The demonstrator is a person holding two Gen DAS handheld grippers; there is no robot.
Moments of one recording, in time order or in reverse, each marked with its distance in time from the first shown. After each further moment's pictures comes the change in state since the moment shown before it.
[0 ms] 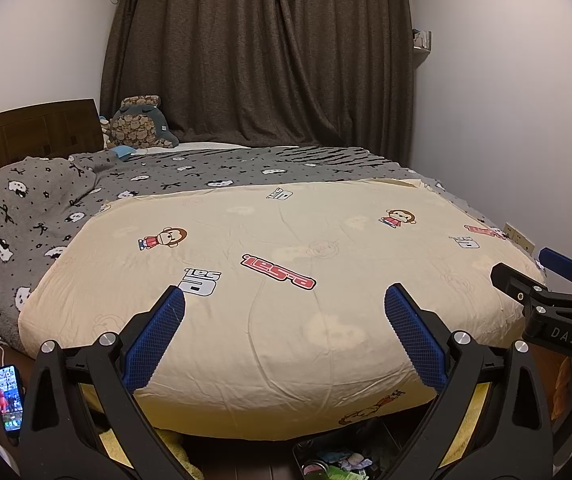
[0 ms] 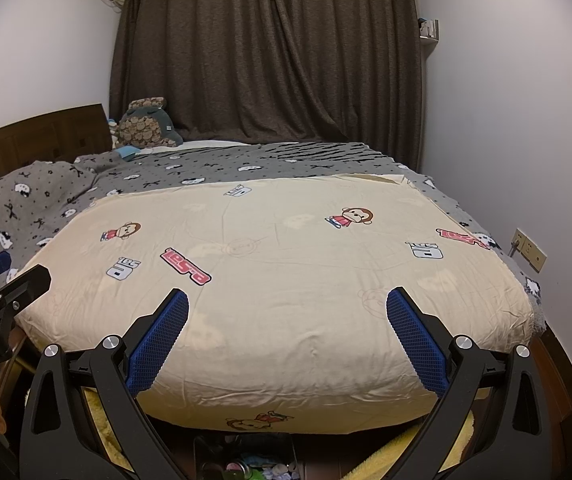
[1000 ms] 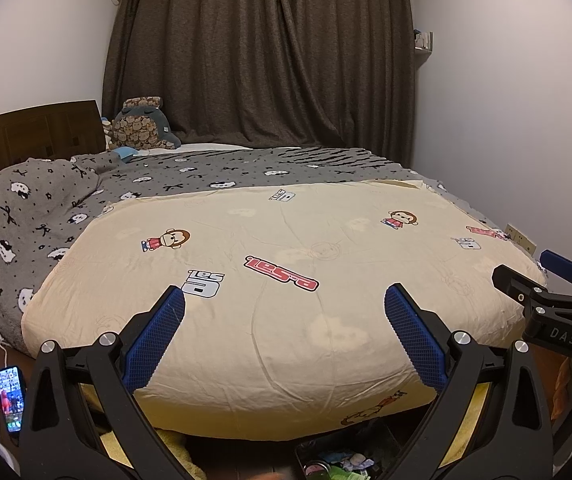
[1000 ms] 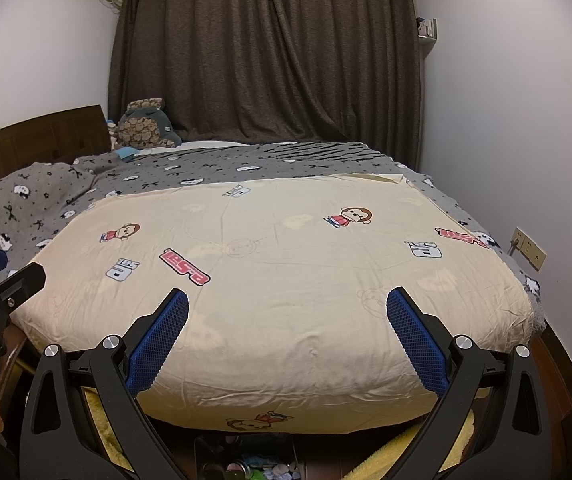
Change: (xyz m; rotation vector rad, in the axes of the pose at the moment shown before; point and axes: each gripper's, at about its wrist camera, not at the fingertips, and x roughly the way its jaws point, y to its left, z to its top) left arm -0.002 0.001 0.001 0.006 0.000 0.009; right arm -0.001 0.000 0.000 0.006 0.003 -0.007
